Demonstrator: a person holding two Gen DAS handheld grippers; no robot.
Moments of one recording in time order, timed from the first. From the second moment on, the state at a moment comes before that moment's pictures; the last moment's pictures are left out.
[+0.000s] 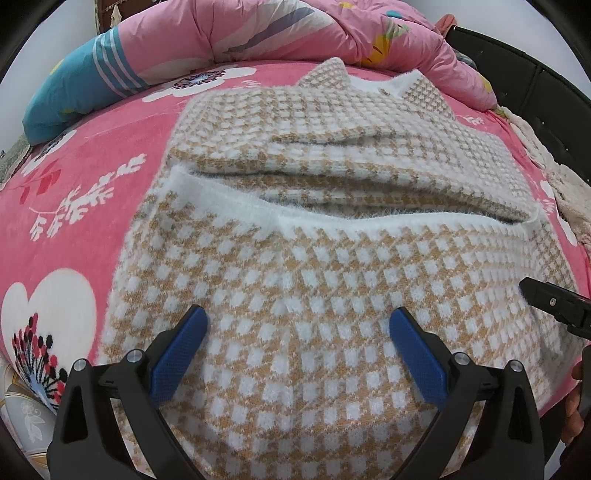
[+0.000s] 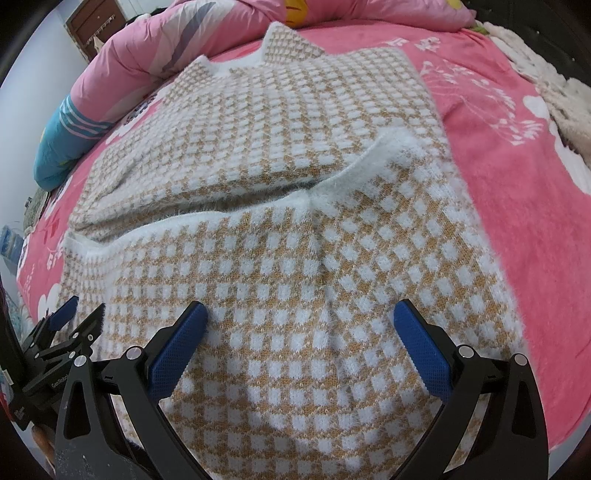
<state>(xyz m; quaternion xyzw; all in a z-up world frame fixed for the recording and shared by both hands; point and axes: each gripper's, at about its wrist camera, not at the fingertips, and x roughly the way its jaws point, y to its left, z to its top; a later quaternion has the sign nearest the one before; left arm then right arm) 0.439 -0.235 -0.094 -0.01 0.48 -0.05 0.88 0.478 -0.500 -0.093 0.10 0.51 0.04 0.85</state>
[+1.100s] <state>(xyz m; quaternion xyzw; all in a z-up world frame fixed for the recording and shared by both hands) 0.437 -0.236 -0.095 -0.01 0.47 -0.05 0.88 0.477 -0.501 -0.094 0.10 0.51 0.05 0.85</state>
